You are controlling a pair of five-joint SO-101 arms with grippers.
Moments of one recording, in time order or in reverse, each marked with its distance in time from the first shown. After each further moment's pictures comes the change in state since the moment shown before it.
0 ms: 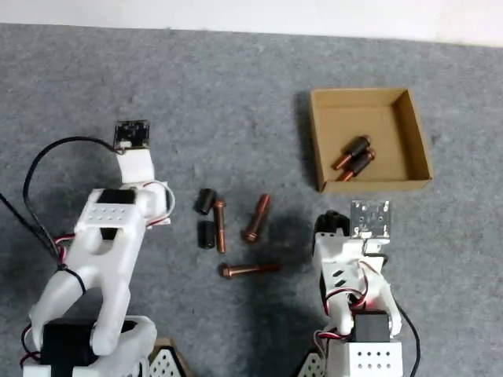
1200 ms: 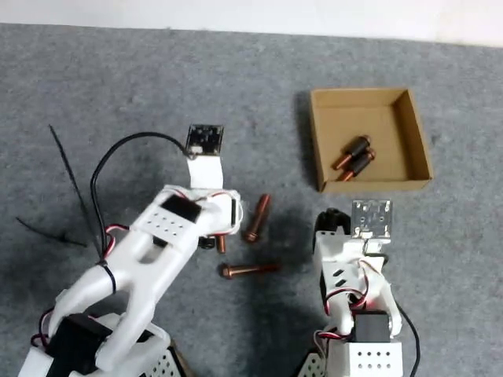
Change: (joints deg) left arm 22.6 0.0 -1.8 -1.8 16.3; right arm 0.2 0.0 0.0 -0.8 0.0
